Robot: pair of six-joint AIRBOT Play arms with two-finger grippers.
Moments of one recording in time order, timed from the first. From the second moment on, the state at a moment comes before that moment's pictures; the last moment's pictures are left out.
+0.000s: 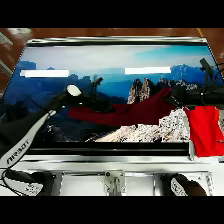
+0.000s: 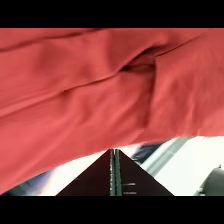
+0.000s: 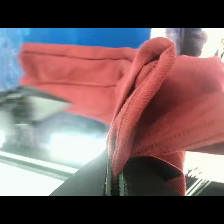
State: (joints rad) left arm -0.51 -1.67 1.29 0.58 -0.91 -1.26; right arm -0.18 -0.99 1.14 -0.90 1.36 1.53
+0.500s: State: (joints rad) left arm -0.72 -1.81 1.30 0.24 -0.64 -1.27; right arm -0.18 -0.80 1.14 -0.90 1.48 1.60
